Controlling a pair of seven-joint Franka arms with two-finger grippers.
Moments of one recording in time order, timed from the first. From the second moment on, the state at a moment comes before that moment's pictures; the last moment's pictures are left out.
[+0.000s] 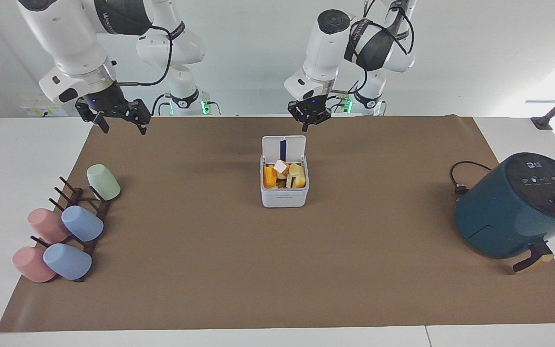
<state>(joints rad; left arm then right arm) -0.70 -0.09 -0.04 -1.99 -0.11 1.94 -0.45 0.02 -0.04 -0.01 -1.65 -0.03 1.54 0.07</state>
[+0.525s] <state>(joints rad) -0.73 -0.05 -0.04 -1.99 -0.11 2.07 -0.54 0.02 -0.04 -0.01 -1.65 -0.03 1.54 0.07</state>
